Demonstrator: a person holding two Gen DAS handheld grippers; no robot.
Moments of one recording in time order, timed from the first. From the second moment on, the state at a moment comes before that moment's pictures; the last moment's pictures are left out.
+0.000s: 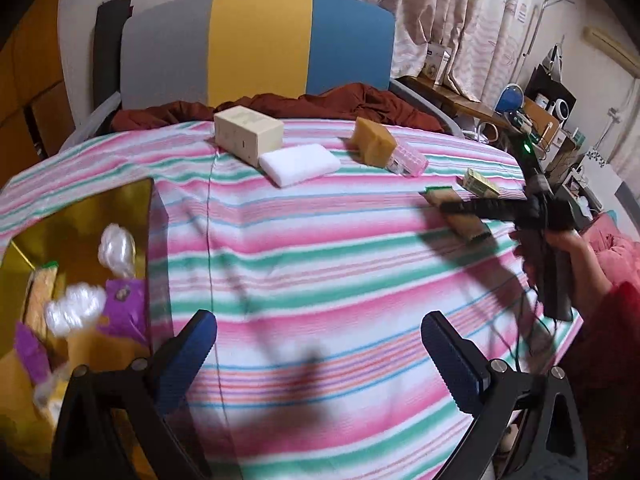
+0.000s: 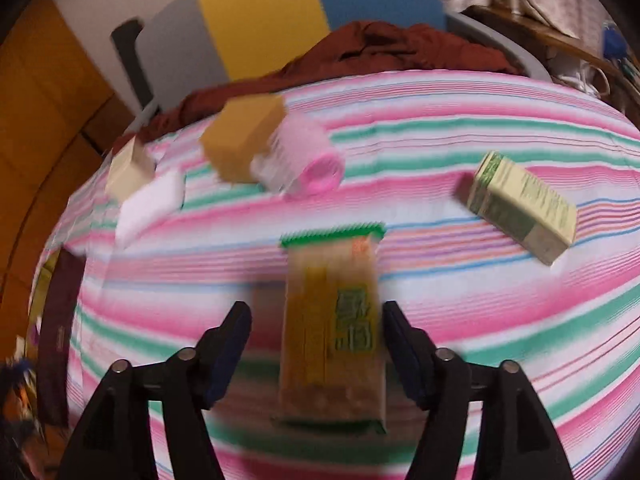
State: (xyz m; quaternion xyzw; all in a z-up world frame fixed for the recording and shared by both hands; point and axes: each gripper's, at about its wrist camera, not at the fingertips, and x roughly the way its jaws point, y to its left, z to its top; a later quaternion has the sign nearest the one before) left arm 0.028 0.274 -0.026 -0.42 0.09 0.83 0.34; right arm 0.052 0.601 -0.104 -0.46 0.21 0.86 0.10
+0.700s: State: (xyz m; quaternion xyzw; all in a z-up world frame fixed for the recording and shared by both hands) left arm -0.152 0.408 -0.083 -0.46 0.14 0.82 0.32; right arm 0.058 0.535 -0.113 -0.38 0.15 0.87 0.27
